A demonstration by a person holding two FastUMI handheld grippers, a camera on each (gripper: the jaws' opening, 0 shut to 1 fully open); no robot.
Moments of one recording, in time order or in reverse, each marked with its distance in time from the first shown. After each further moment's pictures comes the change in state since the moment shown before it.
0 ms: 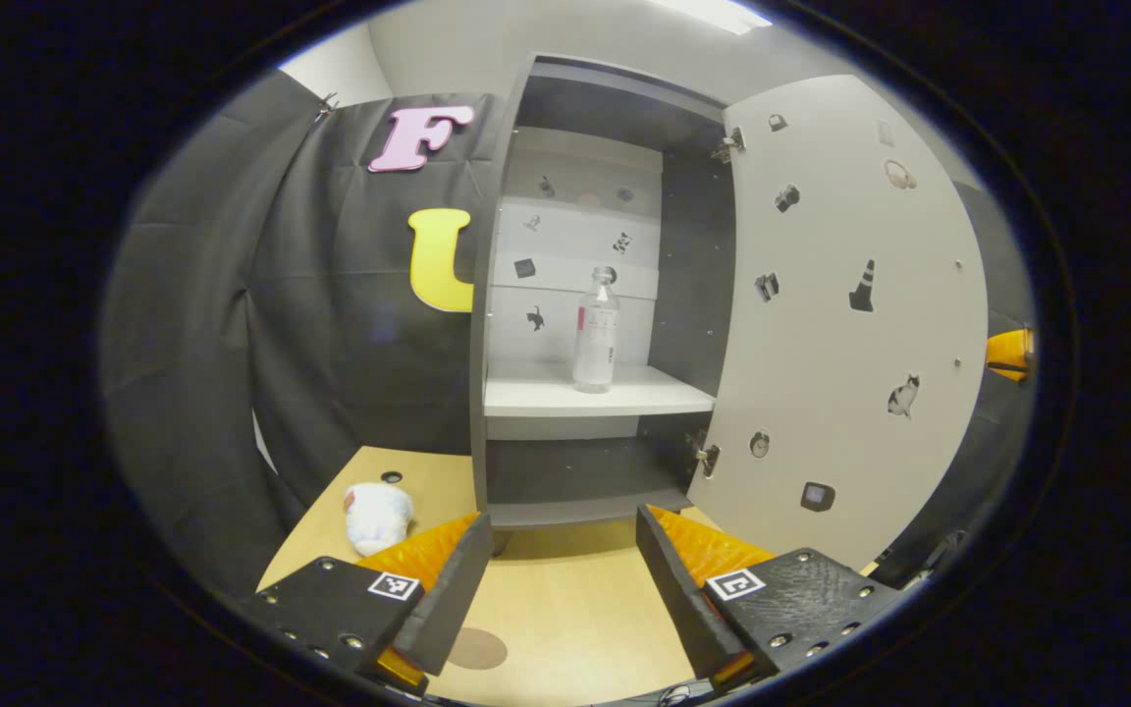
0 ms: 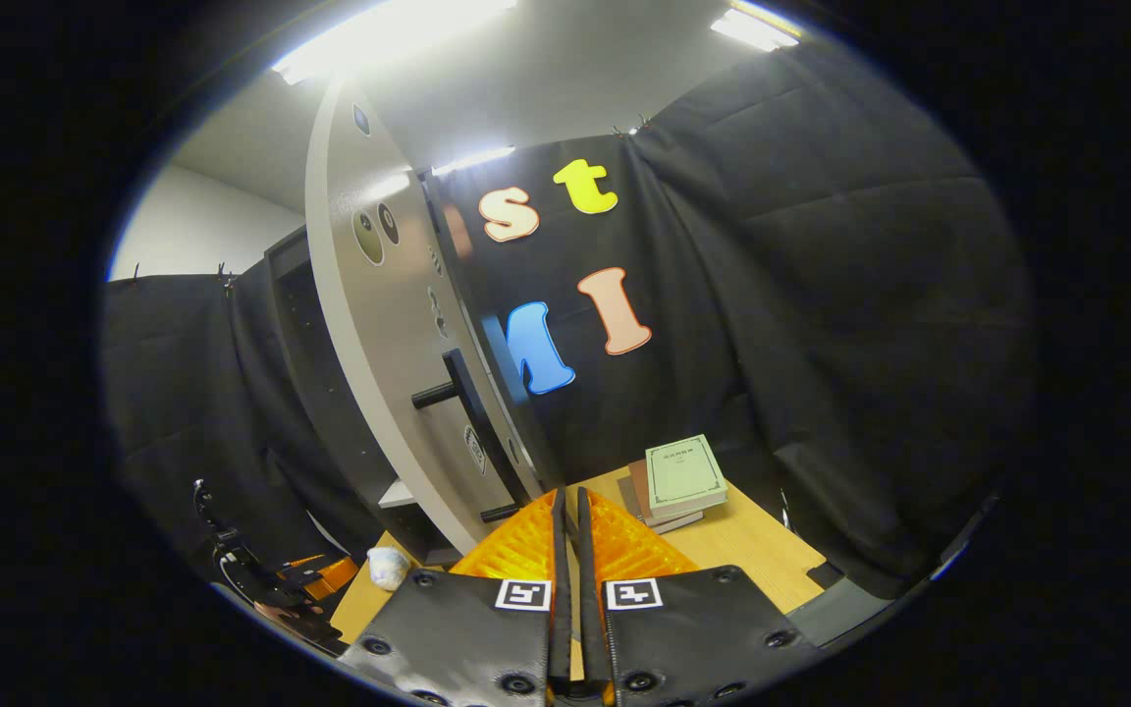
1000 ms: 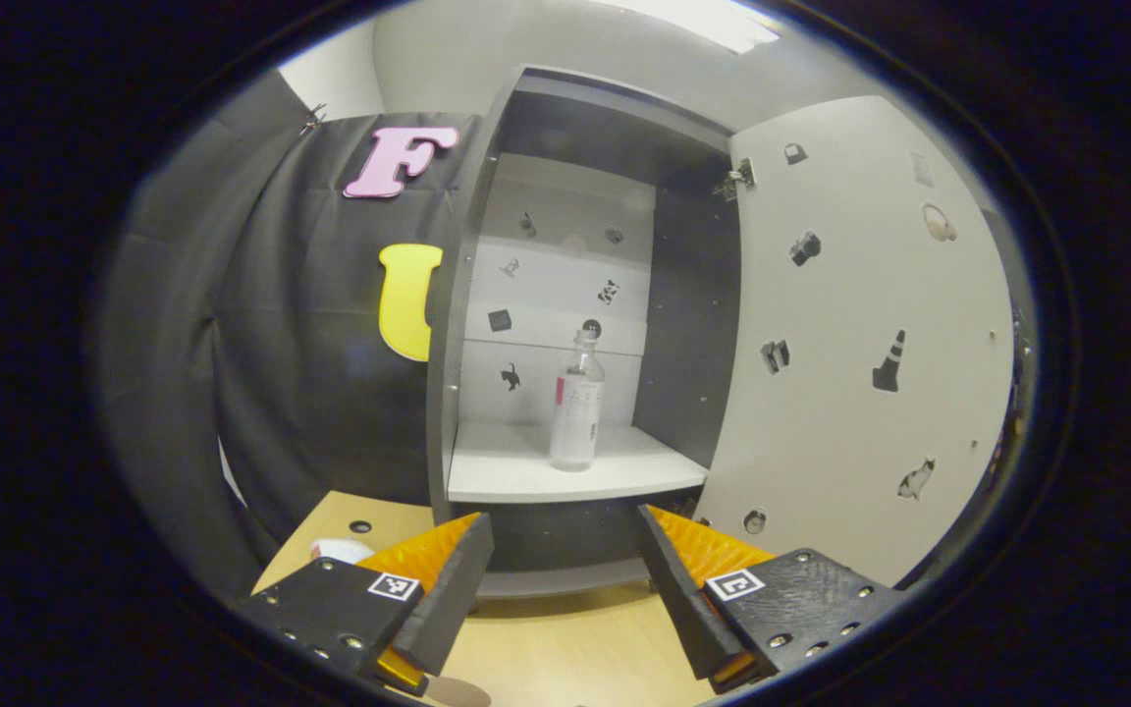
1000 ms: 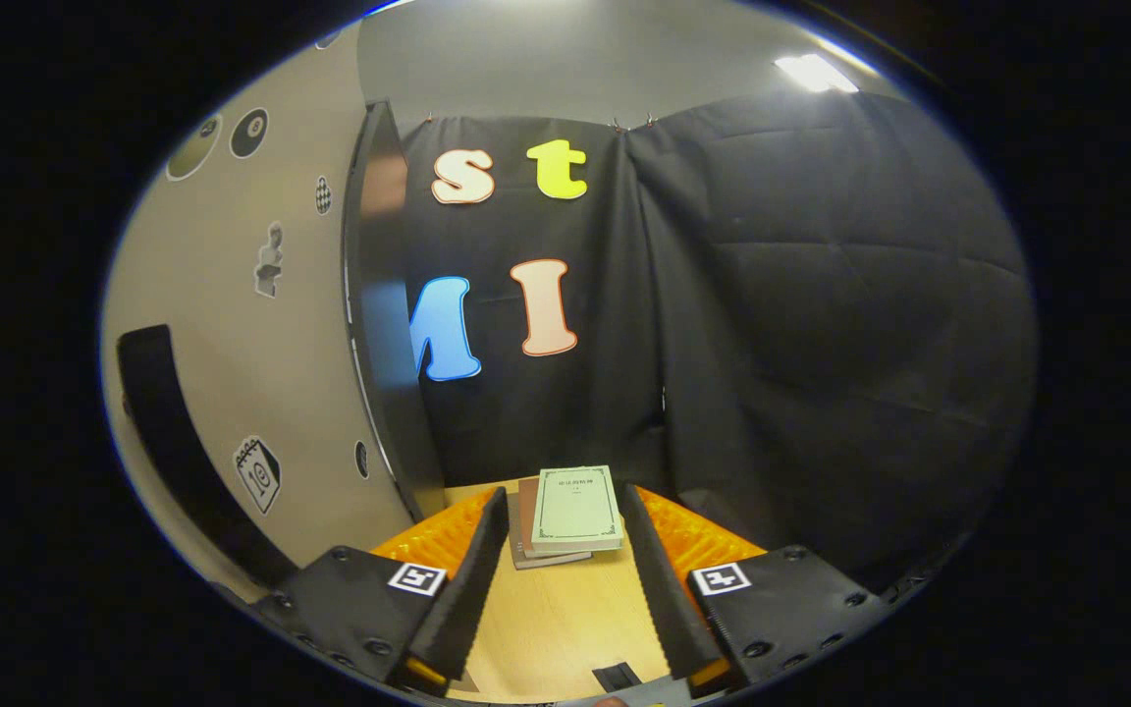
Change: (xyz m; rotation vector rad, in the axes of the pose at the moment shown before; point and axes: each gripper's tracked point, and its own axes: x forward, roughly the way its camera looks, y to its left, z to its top) left arm 0.075 -0.007 0.094 -0.018 -0.123 -0.047; right arm 0.128 -0.088 0.022 -0.223 0.032 -0.226
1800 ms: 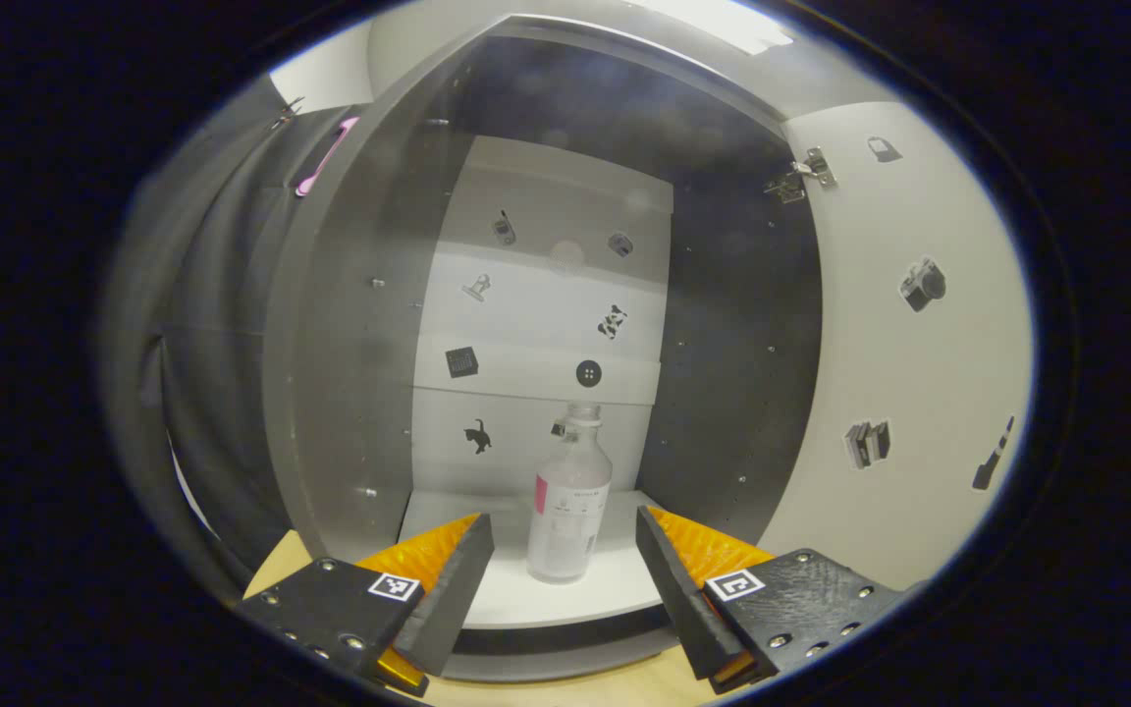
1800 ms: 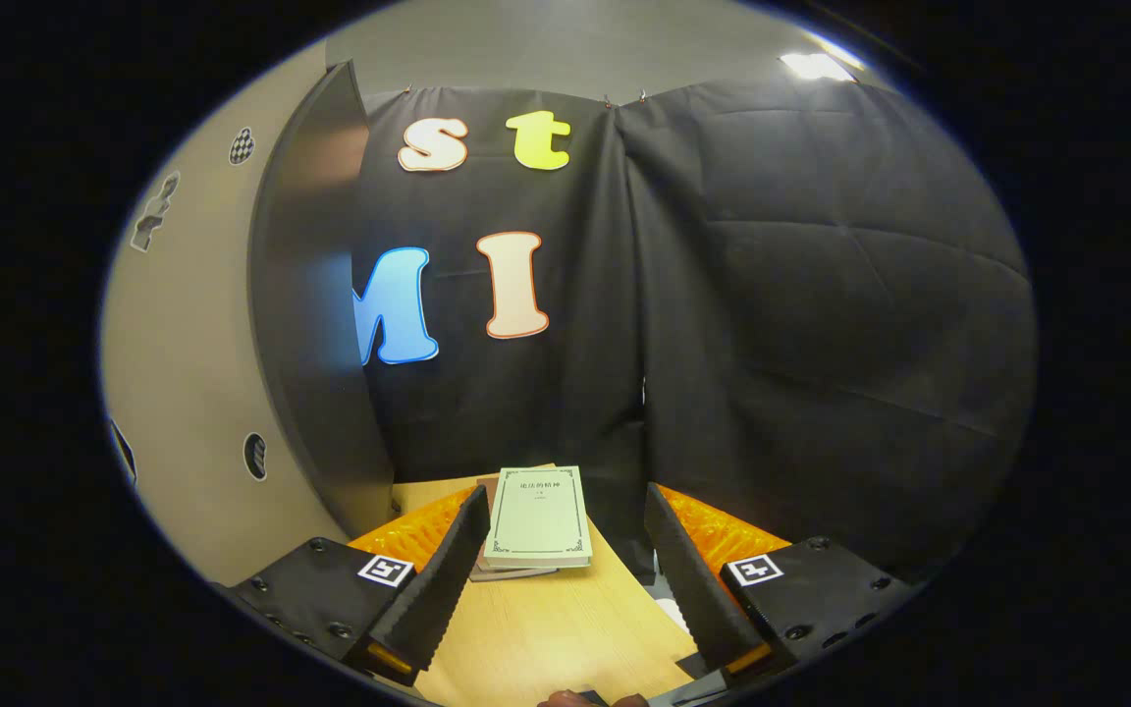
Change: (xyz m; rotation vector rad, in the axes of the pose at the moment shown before) left arm 0.180 -0.004 0.065 0.000 -0.036 -0.041; right arm 0.085 -0.039 -0.020 -0.040 0.053 -0.045
